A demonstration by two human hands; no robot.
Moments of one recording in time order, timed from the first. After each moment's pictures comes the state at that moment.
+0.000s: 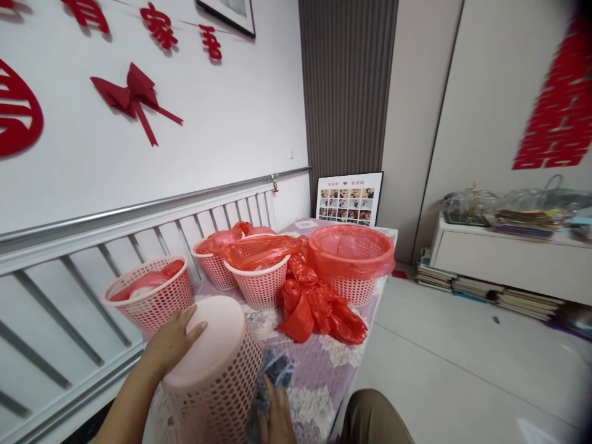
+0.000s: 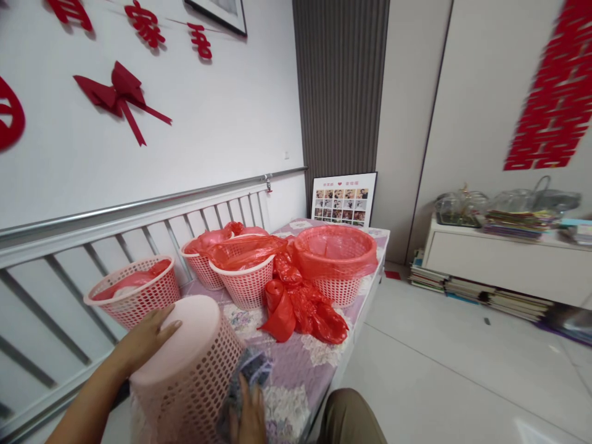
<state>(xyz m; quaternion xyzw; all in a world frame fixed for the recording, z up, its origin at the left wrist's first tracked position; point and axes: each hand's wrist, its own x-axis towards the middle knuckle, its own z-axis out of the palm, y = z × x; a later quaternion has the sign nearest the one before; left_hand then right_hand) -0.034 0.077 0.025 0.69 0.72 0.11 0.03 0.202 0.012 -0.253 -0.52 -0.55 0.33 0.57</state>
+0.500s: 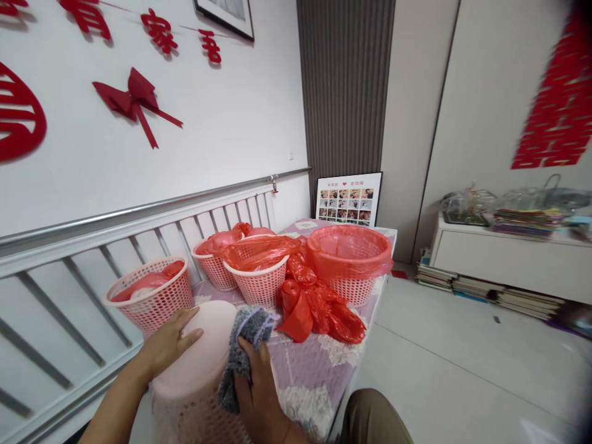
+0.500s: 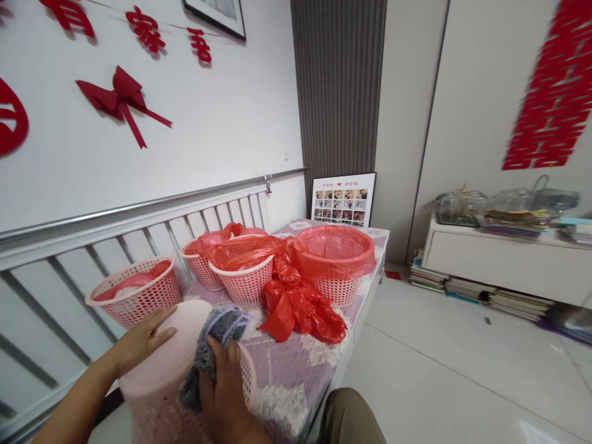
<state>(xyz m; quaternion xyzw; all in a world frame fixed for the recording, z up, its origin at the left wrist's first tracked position) -0.049 0.072 0.029 0.75 0.65 0.14 0.05 0.200 0.015 -0.085 -0.40 -0.67 0.29 0.55</state>
